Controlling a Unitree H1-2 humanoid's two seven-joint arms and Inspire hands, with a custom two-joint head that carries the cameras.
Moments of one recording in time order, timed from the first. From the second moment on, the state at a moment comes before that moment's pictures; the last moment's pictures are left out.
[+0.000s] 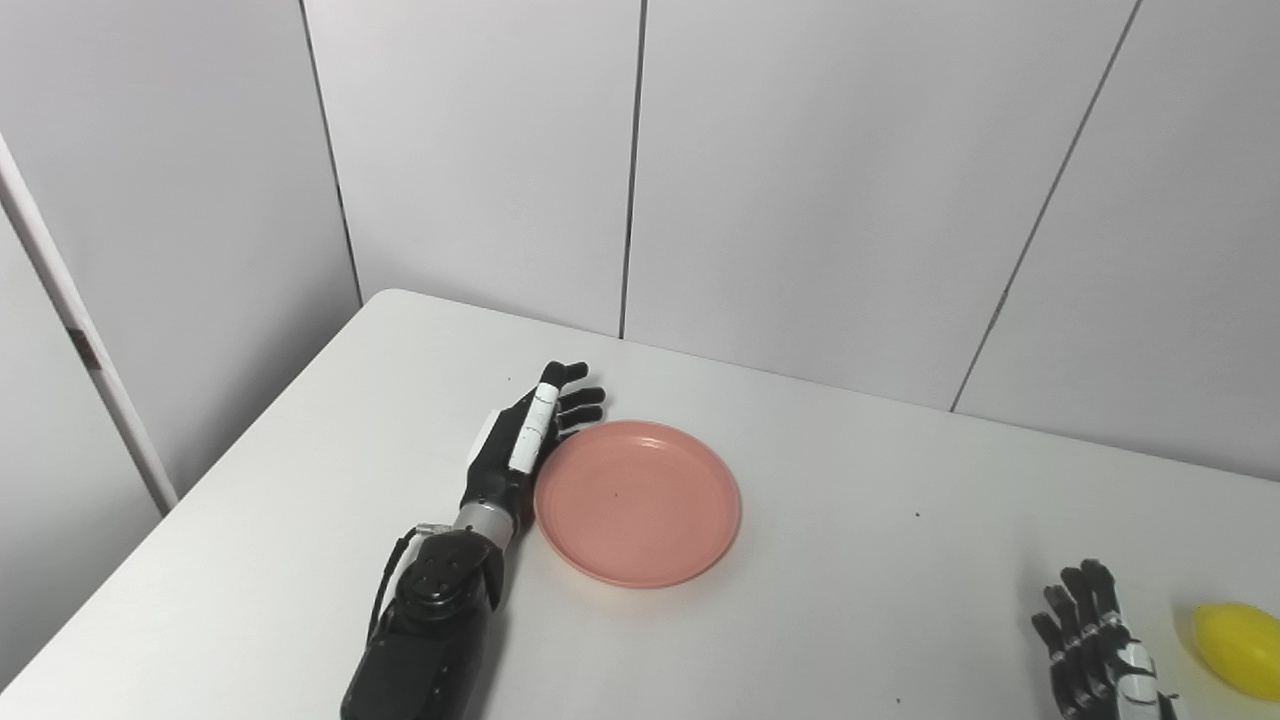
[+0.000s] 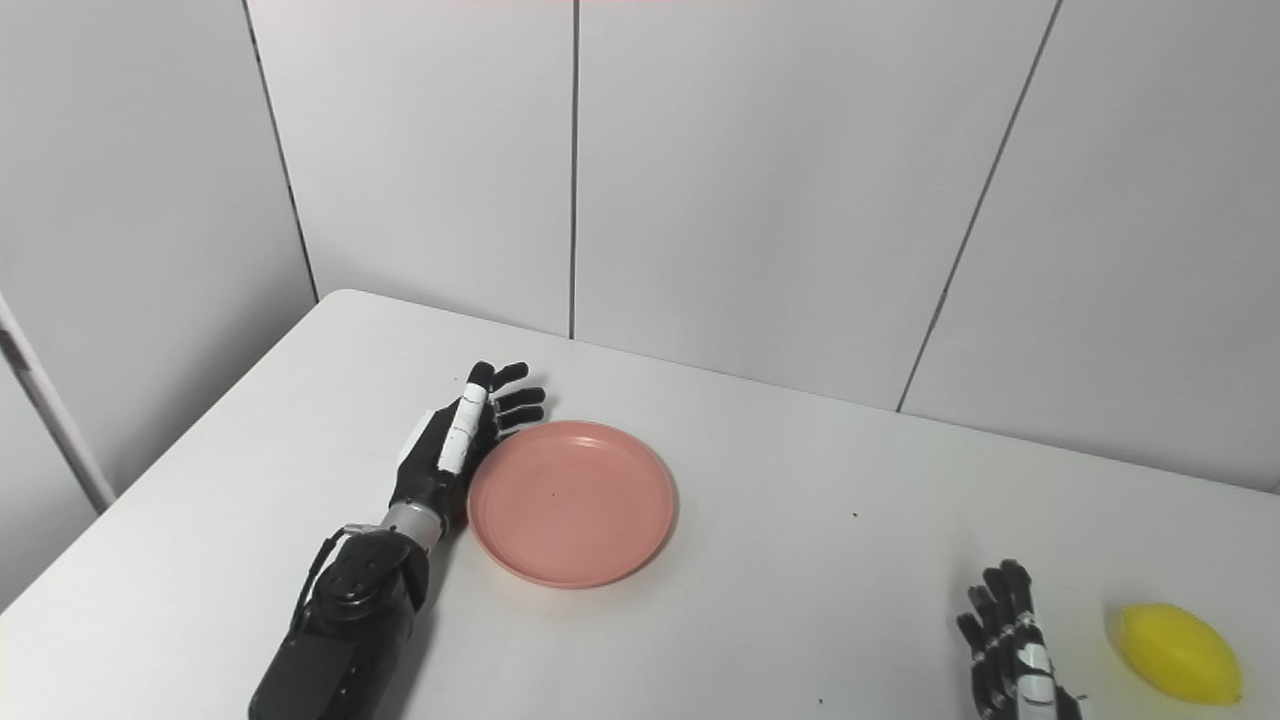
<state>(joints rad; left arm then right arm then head) -0.38 0.09 0.11 0.29 -0.16 0.12 -0.01 0.06 -0.09 -0.06 -0.07 0.25 -0.13 0.21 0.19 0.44</state>
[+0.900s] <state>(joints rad) -0.36 0.01 0.07 0.32 -0.12 0.05 -0.01 0.06 -0.09 -0.05 -0.07 0.24 -0.13 0.20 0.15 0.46</state>
